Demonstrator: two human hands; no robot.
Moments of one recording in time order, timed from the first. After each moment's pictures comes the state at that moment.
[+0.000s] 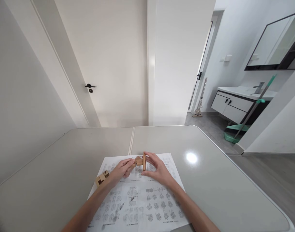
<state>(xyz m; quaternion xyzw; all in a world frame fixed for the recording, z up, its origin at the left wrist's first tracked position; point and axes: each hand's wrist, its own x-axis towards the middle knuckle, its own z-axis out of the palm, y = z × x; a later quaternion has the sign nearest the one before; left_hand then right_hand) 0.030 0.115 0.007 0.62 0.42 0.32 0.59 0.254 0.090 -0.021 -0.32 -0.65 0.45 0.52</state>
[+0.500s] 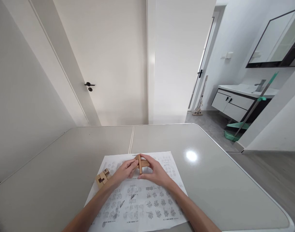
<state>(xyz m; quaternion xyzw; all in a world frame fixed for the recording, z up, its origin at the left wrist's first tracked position) 0.042 0.106 0.015 0.66 0.41 0.28 0.57 0.248 0.085 -0.018 -0.34 -0.66 0.46 0.49</state>
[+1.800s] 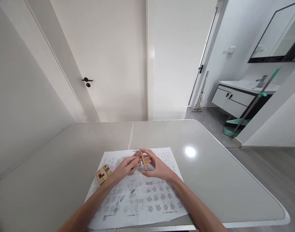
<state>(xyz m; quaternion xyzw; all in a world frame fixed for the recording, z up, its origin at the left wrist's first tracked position) 0.048 0.101 0.010 0.64 0.37 0.29 0.61 0.259 0.086 -0.016 -0.27 -0.67 0.54 0.43</state>
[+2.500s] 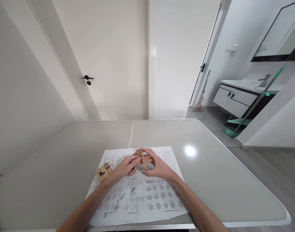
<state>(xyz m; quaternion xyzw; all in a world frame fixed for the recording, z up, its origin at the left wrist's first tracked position) 0.047 0.100 0.013 0.66 0.38 0.24 0.61 0.260 0.085 -0.016 -0.30 -0.68 0.52 0.42</state>
